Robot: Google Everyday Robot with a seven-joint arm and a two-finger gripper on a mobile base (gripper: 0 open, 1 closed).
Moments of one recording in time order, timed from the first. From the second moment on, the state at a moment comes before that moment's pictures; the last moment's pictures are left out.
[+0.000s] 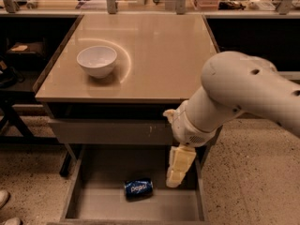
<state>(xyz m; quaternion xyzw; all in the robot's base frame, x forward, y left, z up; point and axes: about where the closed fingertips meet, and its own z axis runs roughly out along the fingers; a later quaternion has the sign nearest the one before) 0.424 -0.055 0.771 -0.69 0.69 0.12 0.18</state>
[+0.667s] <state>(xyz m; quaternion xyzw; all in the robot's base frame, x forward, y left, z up) 0.420 0.006 0.693 -0.69 0.68 0.14 0.18</state>
